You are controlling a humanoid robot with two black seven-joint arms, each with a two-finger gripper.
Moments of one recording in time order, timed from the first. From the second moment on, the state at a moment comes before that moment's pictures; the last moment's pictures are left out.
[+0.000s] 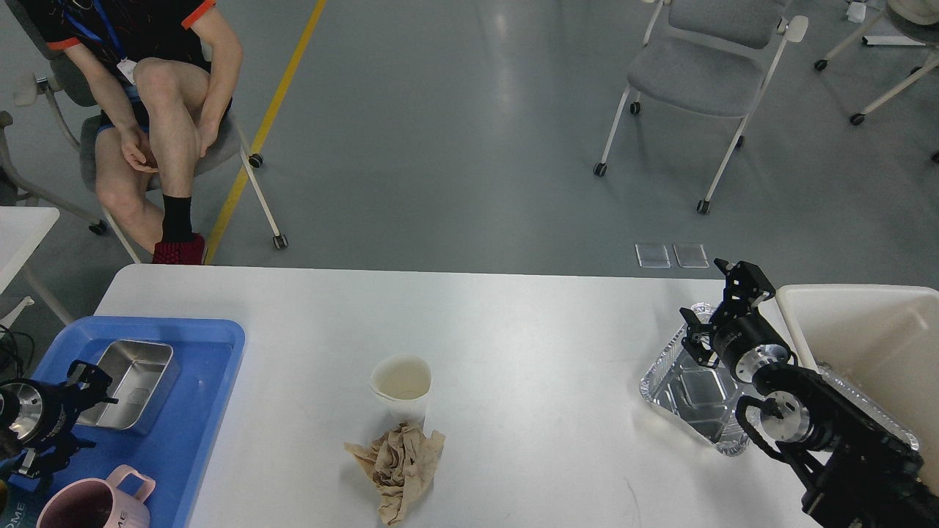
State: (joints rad) left arm -0.50 0.68 -0.70 -0.75 0.54 -0.31 0.62; right arm 0.41 -0.27 1.03 0.79 -0.34 0.11 0.21
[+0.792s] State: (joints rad) left arm -0.54 0.37 -1.28 -0.79 0.33 -0.33 0.54; right arm 0.42 -0.26 1.03 0.79 -0.34 0.10 0.21
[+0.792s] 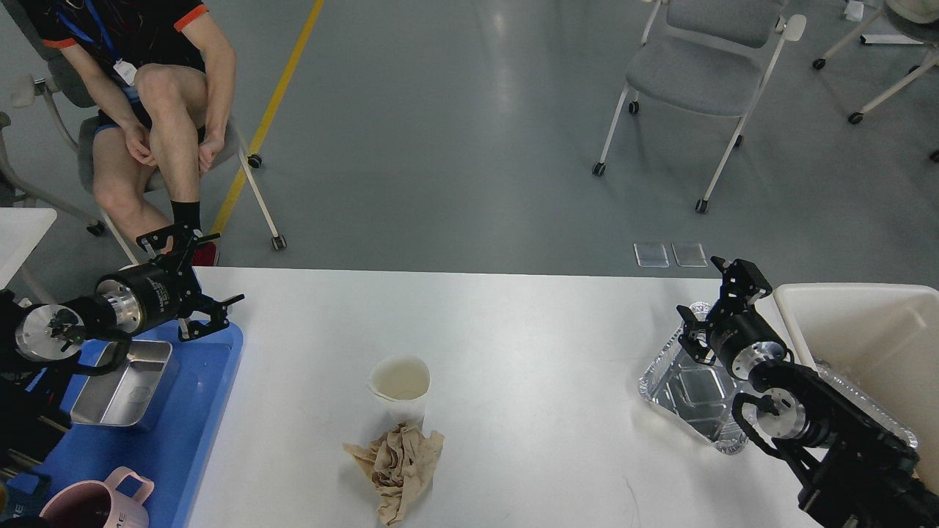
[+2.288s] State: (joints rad) left arm -0.47 0.13 -1.36 -0.78 0.33 -0.31 0.18; right arm 0.54 -1.32 0.46 1.61 -0.38 0.35 -0.15
